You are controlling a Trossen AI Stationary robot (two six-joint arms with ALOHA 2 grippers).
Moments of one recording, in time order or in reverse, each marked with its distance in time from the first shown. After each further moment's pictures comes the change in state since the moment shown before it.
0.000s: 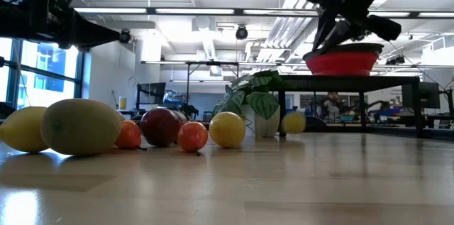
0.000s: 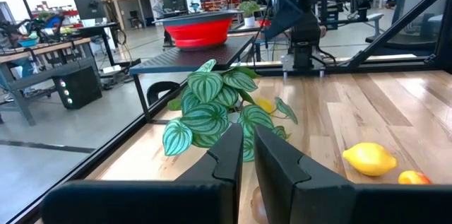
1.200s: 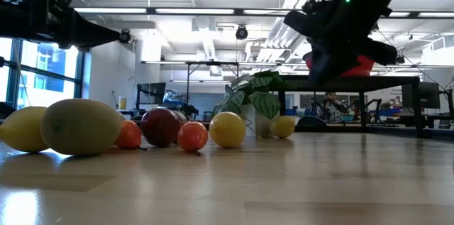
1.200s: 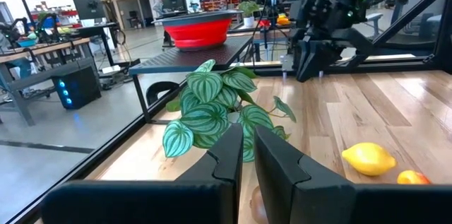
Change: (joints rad) left arm 0.000 0.000 0.000 0.002 0.003 0.000; right arm 0.120 0.265 0.000 0.126 -0.094 -0.144
